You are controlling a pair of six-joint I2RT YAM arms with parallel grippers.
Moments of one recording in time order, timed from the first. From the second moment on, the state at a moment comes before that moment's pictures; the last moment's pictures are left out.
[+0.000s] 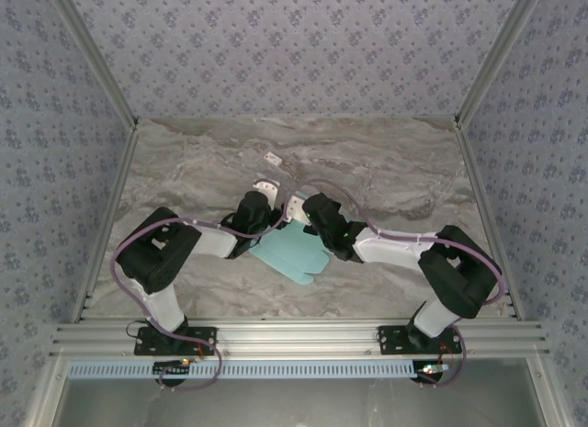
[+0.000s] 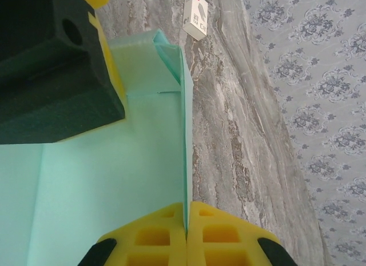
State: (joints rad) left arm -0.67 1.77 0.69 0.63 -0.10 -0.26; right arm 0.84 1.58 0.81 0.16 0.49 -0.69
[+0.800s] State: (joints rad) left arm -0.65 1.77 0.69 0.62 0.06 -0.20; right arm 0.84 1.58 0.81 0.14 0.46 -0.68
